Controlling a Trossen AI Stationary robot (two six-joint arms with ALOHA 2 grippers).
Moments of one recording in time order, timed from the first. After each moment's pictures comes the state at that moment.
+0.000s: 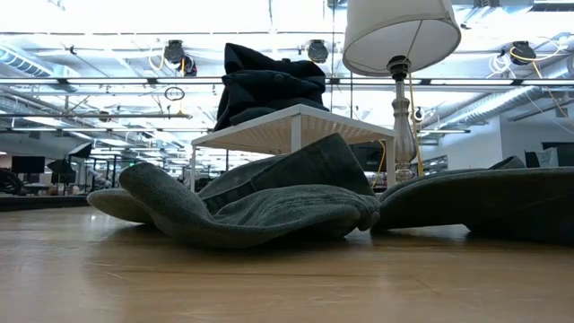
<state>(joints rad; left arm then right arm) 0.15 1.31 1.40 0.34 0.88 -1.13 0.67 1.09 1.14 0.00 0.39 0.46</state>
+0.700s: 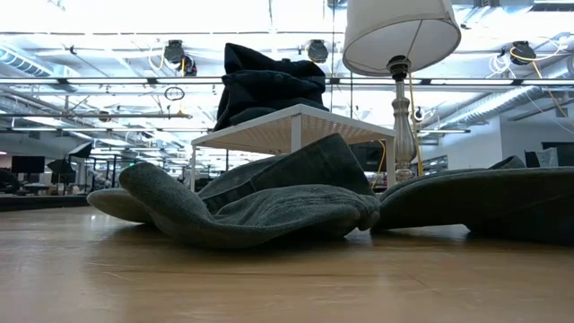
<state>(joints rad) 0.29 1.35 1.40 0.22 0.95 -1.03 0.71 1.09 1.14 0.09 0.58 0.29</state>
